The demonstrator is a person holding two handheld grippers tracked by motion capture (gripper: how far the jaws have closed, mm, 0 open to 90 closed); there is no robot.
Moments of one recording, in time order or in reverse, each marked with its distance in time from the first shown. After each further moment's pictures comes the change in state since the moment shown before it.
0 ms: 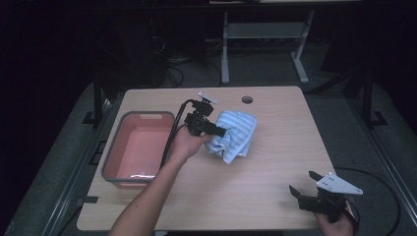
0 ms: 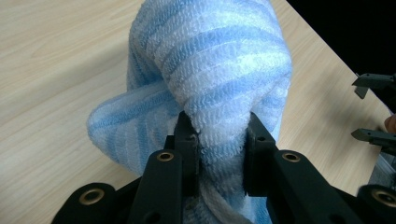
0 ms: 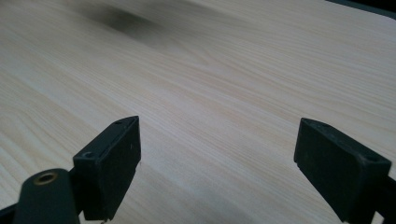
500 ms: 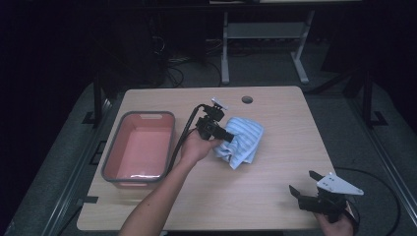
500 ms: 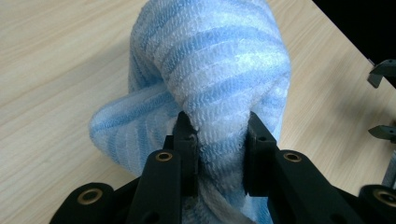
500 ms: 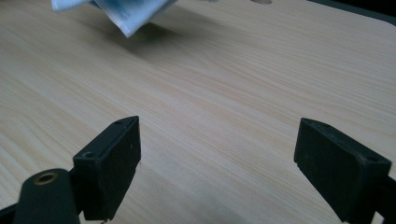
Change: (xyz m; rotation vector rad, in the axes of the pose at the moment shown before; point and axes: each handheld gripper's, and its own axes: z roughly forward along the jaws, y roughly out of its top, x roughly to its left) left arm -0.011 0.002 0.033 0.044 0.001 0.009; right arm 0.001 0.002 -0.002 -0.011 -0.003 -0.006
